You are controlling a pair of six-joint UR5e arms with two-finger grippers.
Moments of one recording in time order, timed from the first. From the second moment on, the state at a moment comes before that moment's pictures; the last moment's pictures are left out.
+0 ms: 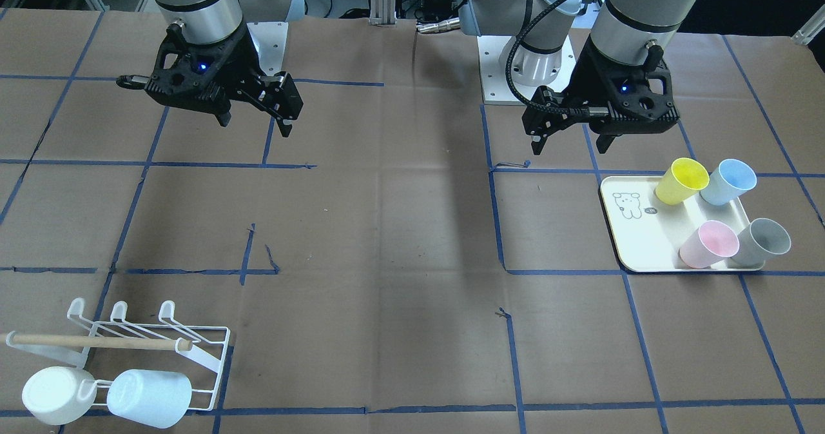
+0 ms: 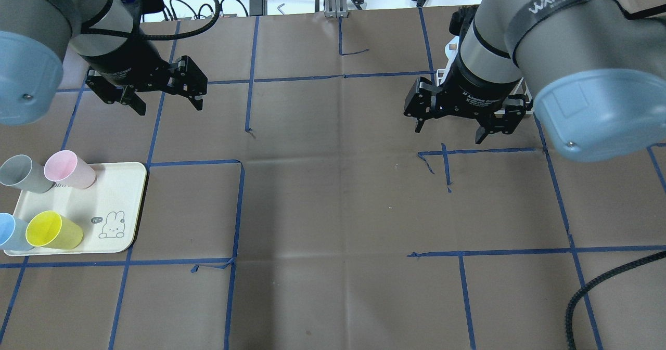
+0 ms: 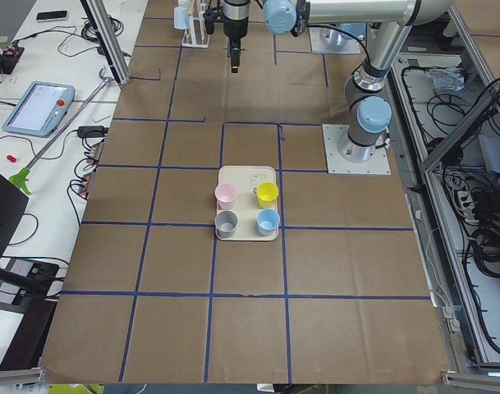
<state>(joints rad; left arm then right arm) -1.53 -1.54 -1.64 -1.48 1.57 -0.01 1.69 -1.67 1.74 -1.68 -1.51 0.35</state>
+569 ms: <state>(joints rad) -1.53 -1.54 -1.64 -1.48 1.57 -0.01 1.69 -1.73 1.72 -1.67 -1.51 0.33</state>
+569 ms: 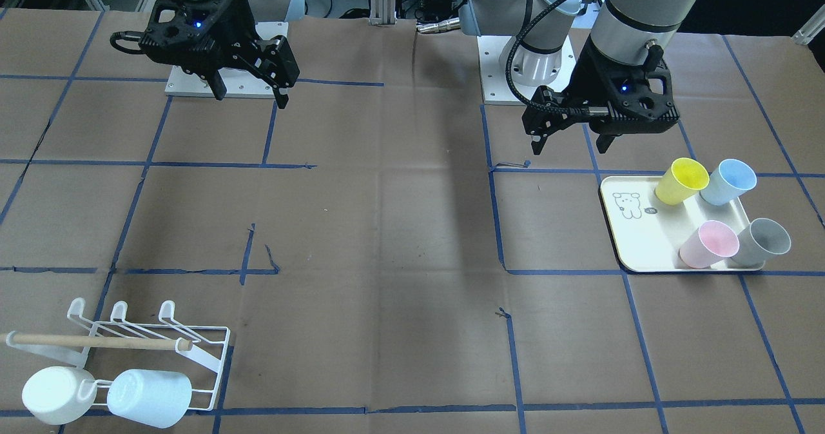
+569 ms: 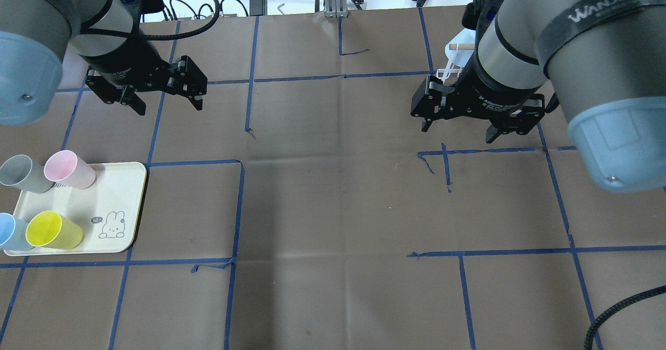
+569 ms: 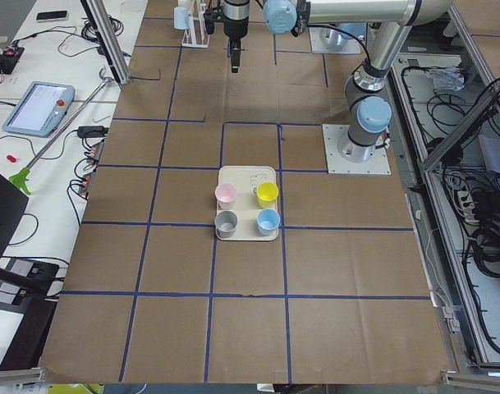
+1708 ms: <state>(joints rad) -1.53 -1.54 -1.64 -1.47 1.57 -0.01 1.68 -1.63 1.66 -1.64 -1.52 0.21</state>
